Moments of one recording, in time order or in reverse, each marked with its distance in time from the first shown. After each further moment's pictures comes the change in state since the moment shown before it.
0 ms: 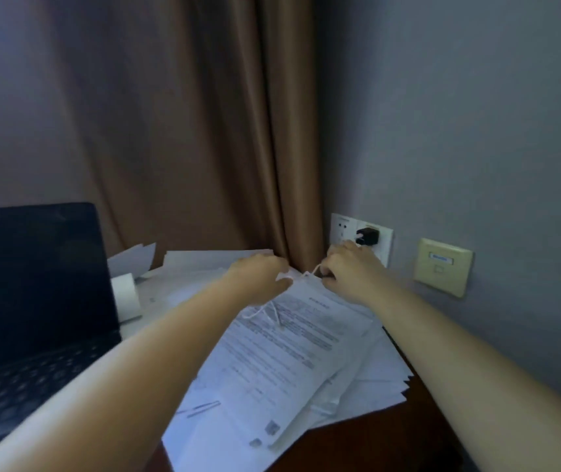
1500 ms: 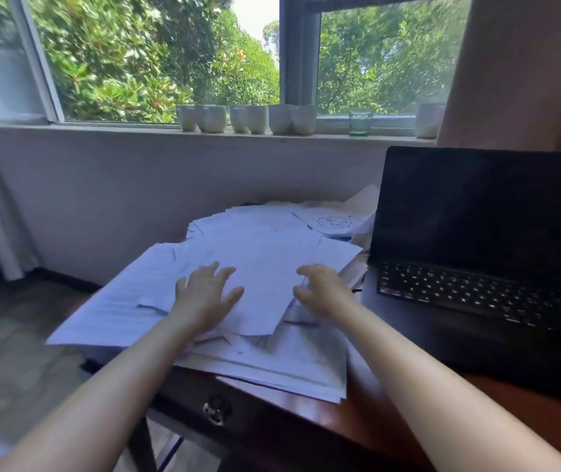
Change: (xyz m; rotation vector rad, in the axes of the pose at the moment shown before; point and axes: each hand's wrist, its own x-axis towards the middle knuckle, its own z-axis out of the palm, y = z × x) left_hand -0.626 -0.290 -0.019 0.073 0.111 -1.287; right_hand -0.094 -0.633 -0.090 0.885 -0.305 -0.656
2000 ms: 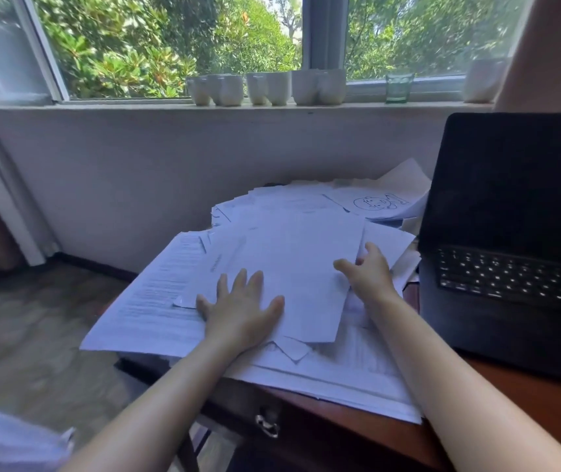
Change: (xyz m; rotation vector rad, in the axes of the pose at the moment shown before) left_hand 0.003 -0.019 0.023 -0.068 -0.101 -0.088; right_hand 0.046 0.002 0.040 0.801 0.294 0.361
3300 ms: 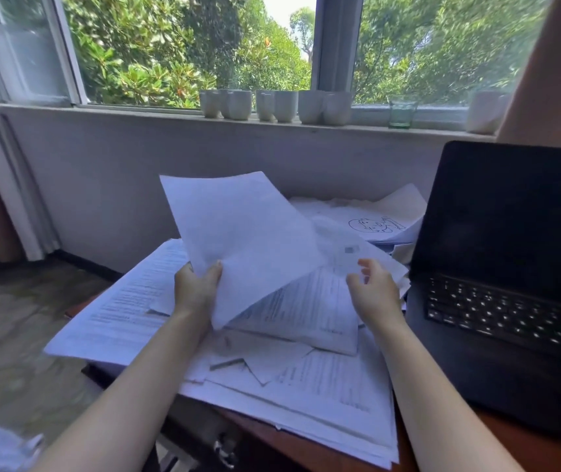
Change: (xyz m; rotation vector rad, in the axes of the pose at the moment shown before) left_hand 0.041 -0.002 -0.012 -1.345 0.483 -0.266; right_hand 0.011 0.003 -0.032 -0.251 0.037 -0.151
